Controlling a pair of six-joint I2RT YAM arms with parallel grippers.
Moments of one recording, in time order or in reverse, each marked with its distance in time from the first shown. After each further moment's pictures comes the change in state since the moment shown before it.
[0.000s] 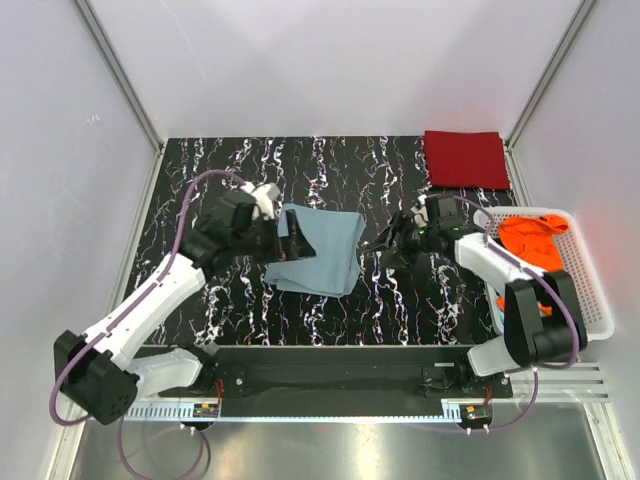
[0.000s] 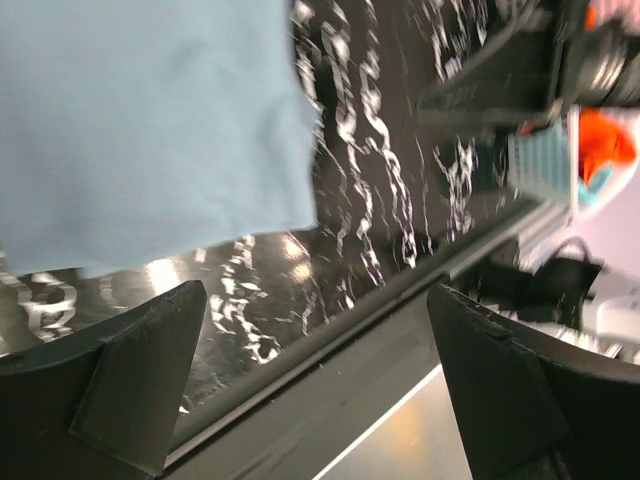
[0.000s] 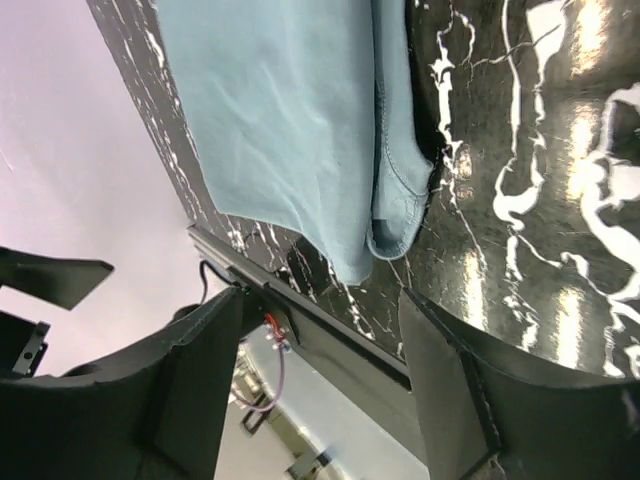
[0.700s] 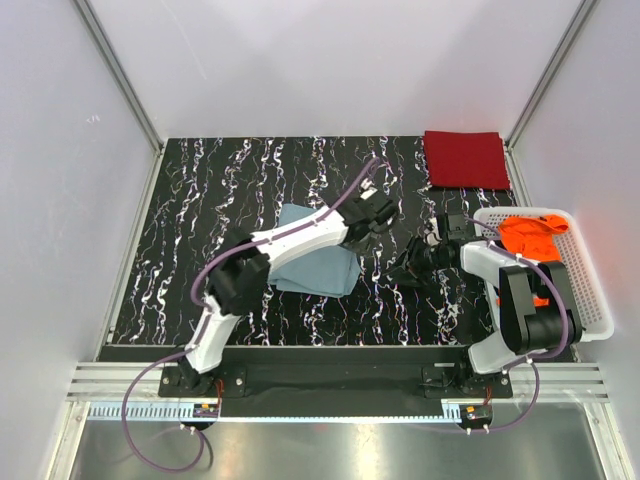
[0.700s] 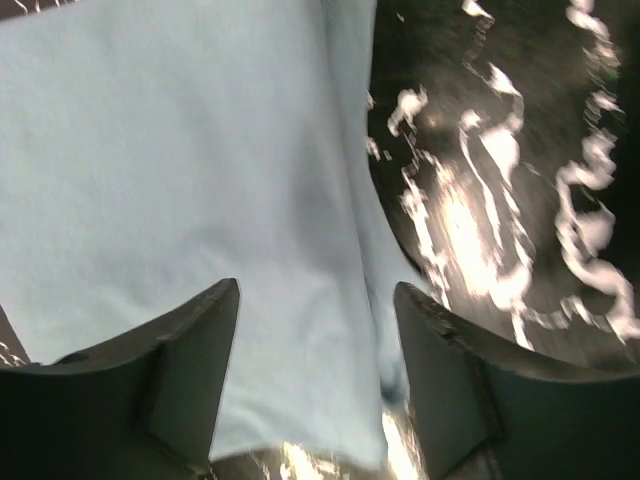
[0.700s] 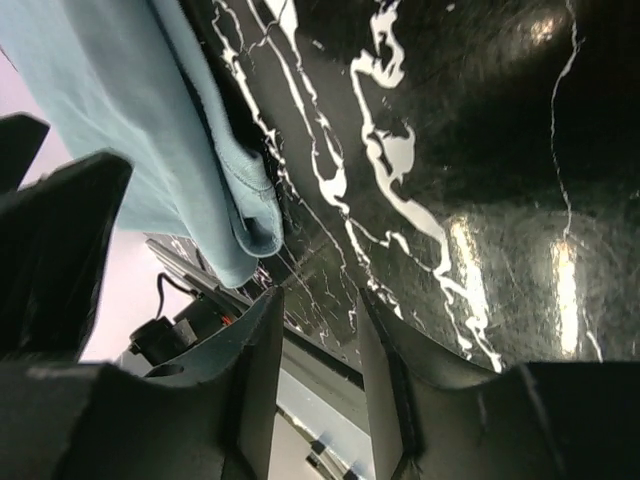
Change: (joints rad) left arm -0.430 0.982 0.834 -0.309 -0.728 0.175; right arm -0.132 0.032 -0.129 -0.042 0.010 -0.126
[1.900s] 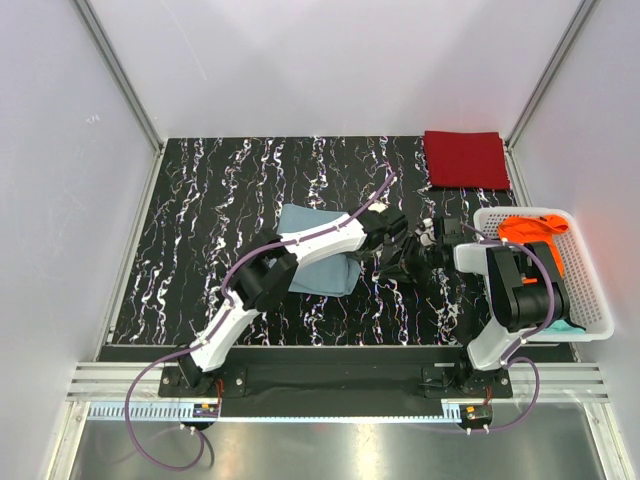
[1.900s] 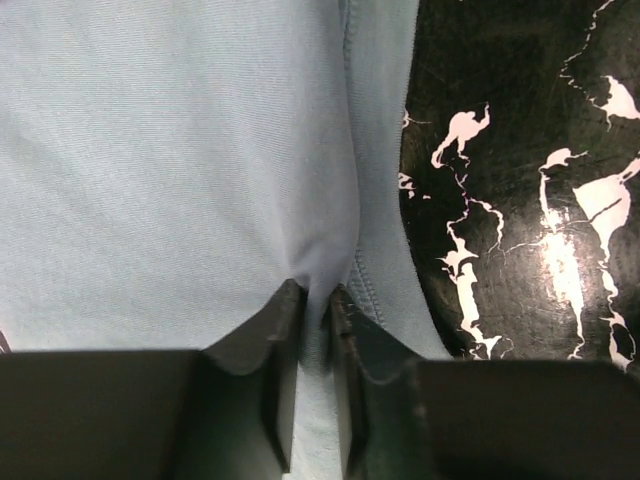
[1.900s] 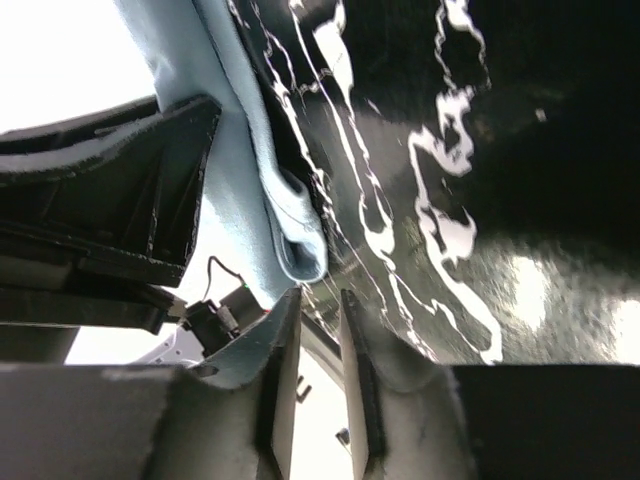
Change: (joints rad) left arm -0.030 0.225 0.151 -0.107 -0.158 -0.024; right arm -0.005 0.151 -0.039 0.283 -0.163 0.091
